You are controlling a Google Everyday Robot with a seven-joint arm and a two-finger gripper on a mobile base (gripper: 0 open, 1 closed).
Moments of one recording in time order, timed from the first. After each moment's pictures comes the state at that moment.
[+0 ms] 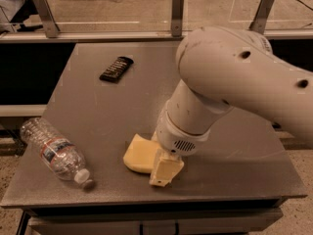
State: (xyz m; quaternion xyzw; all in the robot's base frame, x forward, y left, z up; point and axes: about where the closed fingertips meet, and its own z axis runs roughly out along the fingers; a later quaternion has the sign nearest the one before) arm 0.383 -0.011 0.822 -0.69 0.70 0.11 0.12
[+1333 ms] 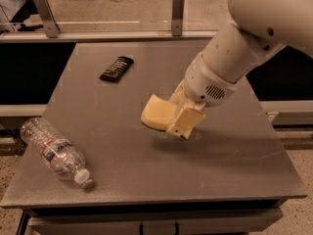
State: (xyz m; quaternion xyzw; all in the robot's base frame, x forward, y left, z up) arm 0.443 -0.044 0.883 -0.66 0.71 0.17 0.17
